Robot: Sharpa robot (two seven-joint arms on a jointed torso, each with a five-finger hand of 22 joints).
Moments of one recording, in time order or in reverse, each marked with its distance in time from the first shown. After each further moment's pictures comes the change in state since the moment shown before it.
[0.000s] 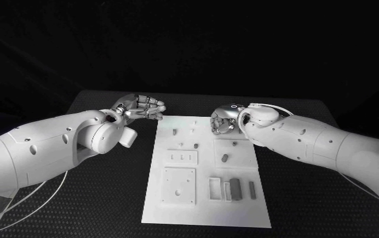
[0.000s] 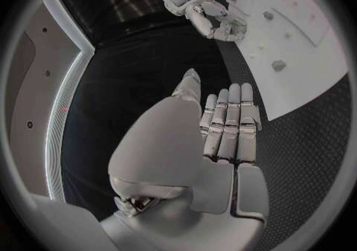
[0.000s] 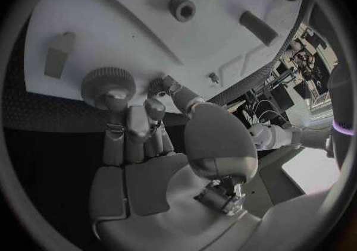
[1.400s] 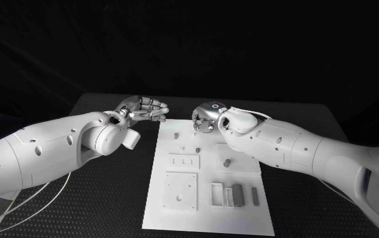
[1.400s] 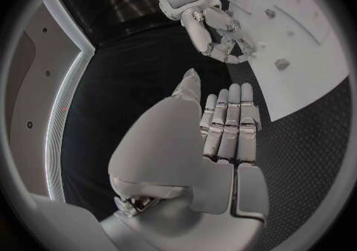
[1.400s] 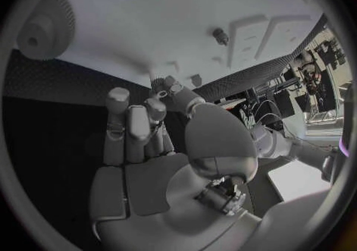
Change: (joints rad) left arm 0.015 0.016 0.001 -0.008 0.000 0.001 0.000; left_hand 0.000 0.000 0.000 0.000 0.000 0.000 0.000 0.000 -0.002 0.000 0.000 -0.004 -0.001 0.000 0.000 -0.004 0.003 -0.001 0.000 0.000 0.000 -0.002; right arm -0.006 0.132 0.035 -0.003 -0.123 -0.159 -0.126; right_hand -0.011 0.005 0.000 0.000 0.000 0.021 -0.014 0.003 0.015 0.017 -0.013 0.000 -0.011 0.012 -0.017 0.010 0.016 0.000 0.000 -0.007 0.012 0.000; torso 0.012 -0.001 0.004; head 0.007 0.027
